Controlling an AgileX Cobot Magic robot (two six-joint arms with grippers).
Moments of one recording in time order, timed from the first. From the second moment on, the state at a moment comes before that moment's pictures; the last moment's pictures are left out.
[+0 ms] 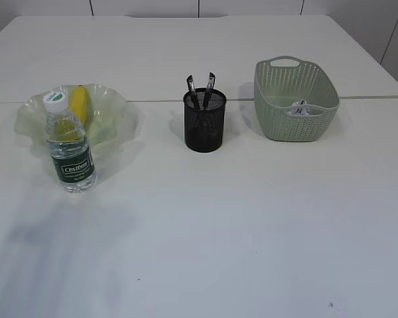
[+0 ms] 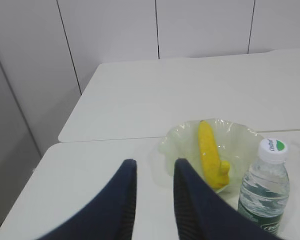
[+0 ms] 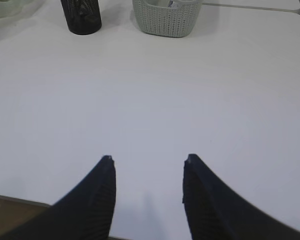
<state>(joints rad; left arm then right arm) 0.11 0.65 -0.42 -1.83 -0.04 1.87 0.06 -0.02 -0.50 0.10 1.15 -0.16</state>
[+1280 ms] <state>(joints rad) 0.09 0.48 -0.42 -0.98 0.09 0.93 0.06 -0.02 -0.50 0.10 1.15 -0.16</state>
